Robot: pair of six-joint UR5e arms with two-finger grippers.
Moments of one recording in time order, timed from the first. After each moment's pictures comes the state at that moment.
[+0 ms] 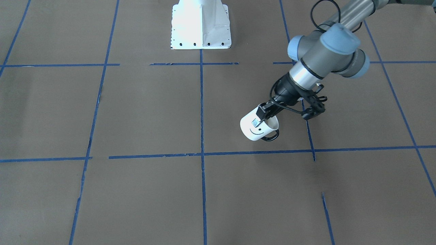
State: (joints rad) left arm -0.76 -2.13 -1.60 -2.20 -2.01 -1.79; right arm 1.53 -1.53 1.64 -1.83 2.27 0.01
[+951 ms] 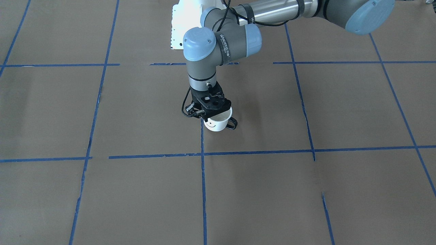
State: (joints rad) left arm -0.51 -2.56 -1.35 -1.54 -1.75 -1.60; right arm 1.53 -1.53 1.64 -1.83 2.27 0.01
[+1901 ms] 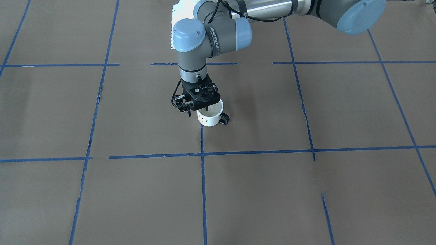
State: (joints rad) left arm -0.50 -2.54 -1.44 -1.54 -1.77 -1.57; right arm 1.53 -1.53 1.64 -1.83 2.27 0.01
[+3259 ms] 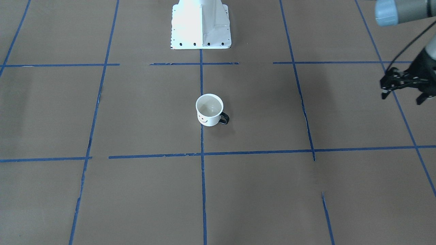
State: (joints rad) left arm -1.31 -1.65 -1.91 -1.53 -2.19 -0.08; right arm 1.53 -1.53 1.64 -1.83 2.27 0.01
